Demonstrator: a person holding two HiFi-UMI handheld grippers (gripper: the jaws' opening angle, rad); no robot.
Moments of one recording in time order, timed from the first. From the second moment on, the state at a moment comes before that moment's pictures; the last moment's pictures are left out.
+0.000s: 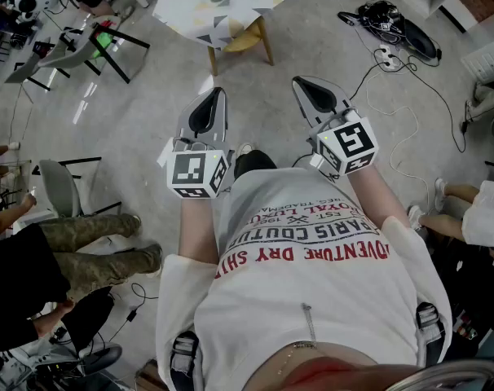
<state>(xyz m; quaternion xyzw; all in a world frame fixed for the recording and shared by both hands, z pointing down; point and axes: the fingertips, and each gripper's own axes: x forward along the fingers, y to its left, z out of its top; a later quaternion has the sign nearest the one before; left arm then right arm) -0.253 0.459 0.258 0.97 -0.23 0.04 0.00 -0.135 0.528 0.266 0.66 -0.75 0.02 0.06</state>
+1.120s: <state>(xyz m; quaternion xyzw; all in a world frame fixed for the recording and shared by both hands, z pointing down) -0.188 0.431 0.284 0.98 -0.19 0.03 0.05 -0.076 0.506 0.303 0.67 -0.74 0.07 0.06</state>
